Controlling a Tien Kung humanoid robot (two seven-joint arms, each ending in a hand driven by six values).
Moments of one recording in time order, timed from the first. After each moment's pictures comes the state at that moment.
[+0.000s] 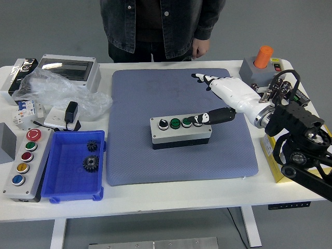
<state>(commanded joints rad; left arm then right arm) 0.01 0.25 -0.25 -0.23 0.09 0.07 0.11 0.59 -0.68 0.66 1.75 -1.82 -0.08 -0.37</state>
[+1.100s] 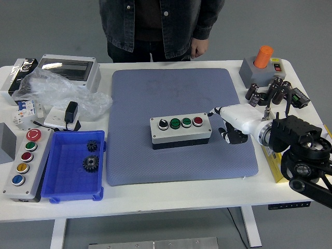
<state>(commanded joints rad) 0.01 0.25 -0.25 -0.23 0.09 0.07 0.11 0.64 -0.70 0.53 1.78 -1.76 0.13 -0.54</state>
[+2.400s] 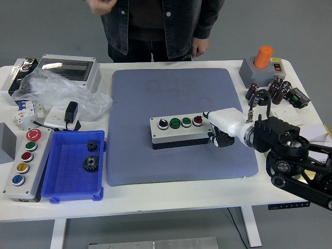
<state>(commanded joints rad) 0.01 0.25 -0.25 -0.23 0.09 0.08 0.11 0.71 -0.62 0.42 1.66 -1.74 0.11 -0.52</state>
